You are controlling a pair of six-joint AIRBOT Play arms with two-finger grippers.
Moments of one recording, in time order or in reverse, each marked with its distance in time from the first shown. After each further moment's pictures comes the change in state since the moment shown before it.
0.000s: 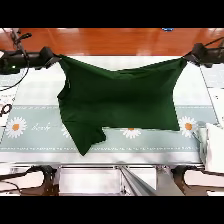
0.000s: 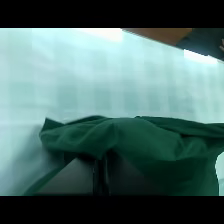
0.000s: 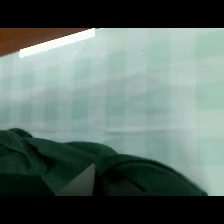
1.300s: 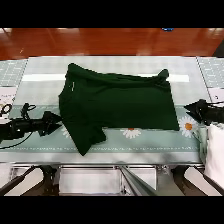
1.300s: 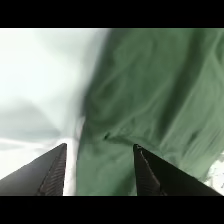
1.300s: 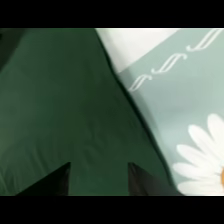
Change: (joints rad) left arm 0.323 0.340 -0.955 -0.016 -0.102 -0.040; right arm -0.398 0.429 -0.883 0.072 0.026 -0.127
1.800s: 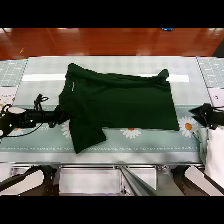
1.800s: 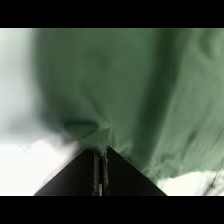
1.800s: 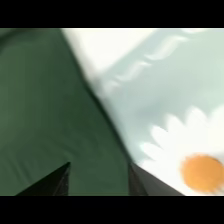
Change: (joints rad) left arm -0.227 -0.126 0.127 -0.049 0.069 0.024; right arm -0.097 -0.007 0.008 -0.114 0.030 0.015
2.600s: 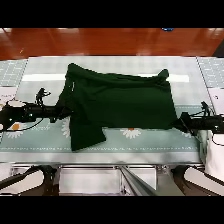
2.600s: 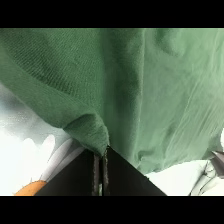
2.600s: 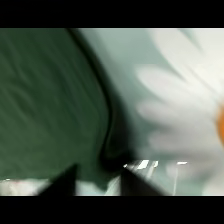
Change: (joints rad) left arm -0.025 -0.032 0.079 -0.011 -0.046 -0.001; right arm 0.208 -0.171 -0.089 -0.044 -0.049 0.068
